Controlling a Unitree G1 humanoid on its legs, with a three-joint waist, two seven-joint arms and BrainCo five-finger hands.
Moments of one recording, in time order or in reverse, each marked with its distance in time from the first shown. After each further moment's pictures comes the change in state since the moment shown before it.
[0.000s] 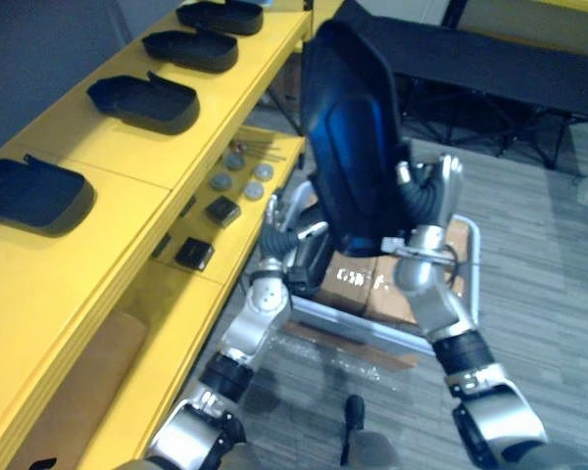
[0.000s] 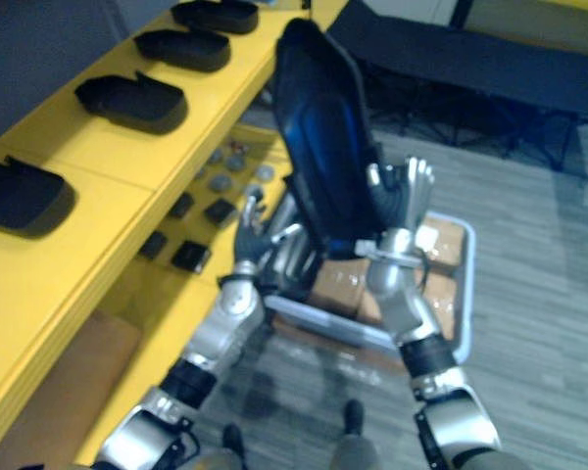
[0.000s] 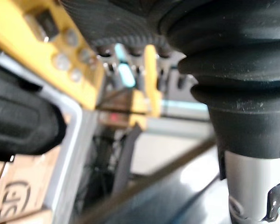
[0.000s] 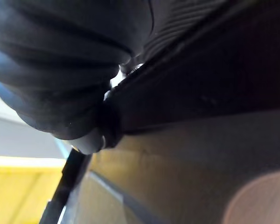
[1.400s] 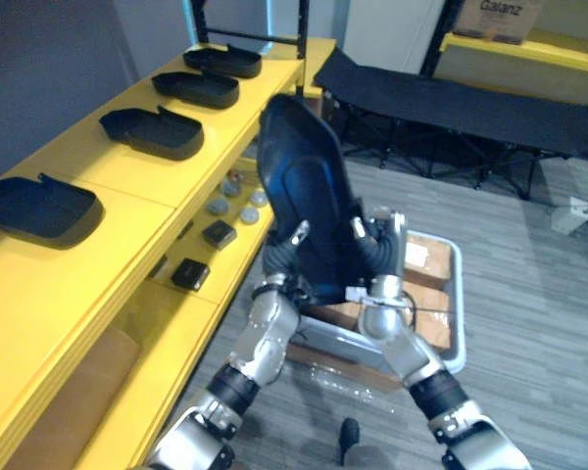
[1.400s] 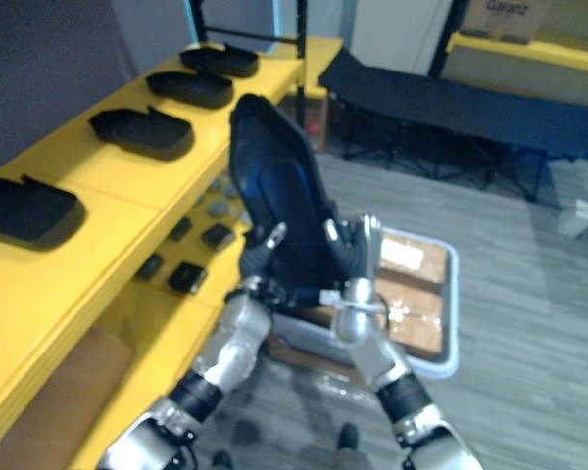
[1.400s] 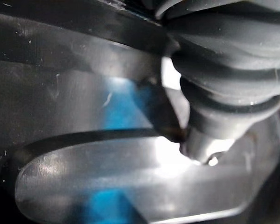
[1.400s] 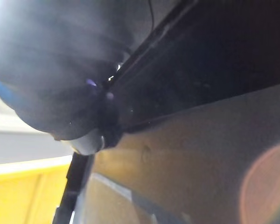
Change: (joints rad) left arm 0.039 -0.010 -0.100 0.063 -0.448 -0.215 -0.068; right arm 0.208 0.065 0.142 -0.007 0.129 -0.155 -0.042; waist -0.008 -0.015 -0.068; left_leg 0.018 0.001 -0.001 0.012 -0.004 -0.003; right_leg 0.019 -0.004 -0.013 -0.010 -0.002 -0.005
